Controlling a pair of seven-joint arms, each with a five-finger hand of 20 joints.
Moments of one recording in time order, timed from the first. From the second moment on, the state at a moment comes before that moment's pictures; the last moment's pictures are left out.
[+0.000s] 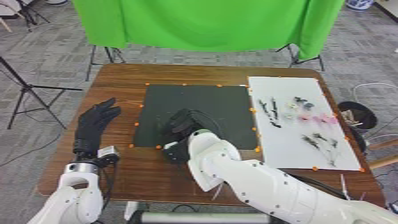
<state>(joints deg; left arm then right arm) 110.1 -60.5 -86.9 -102.5 54.8 12.9 21.0 -57.4 -70.3 22.9 -96.5 -74.9 33.2 38.9</state>
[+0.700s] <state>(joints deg) 109.3 -61.2 -86.0 -101.8 54.9 12.3 20.8 -57.7 -70.9 23.0 -96.3 -70.9 33.5 39.0</state>
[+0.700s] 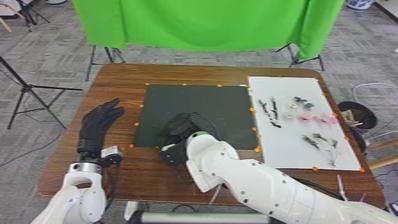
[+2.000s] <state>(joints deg) 111.5 -61.0 -90.4 -101.0 51.6 14.7 19.8 -50.0 -66.0 19.2 -97.9 -86.3 -3.3 27.8</state>
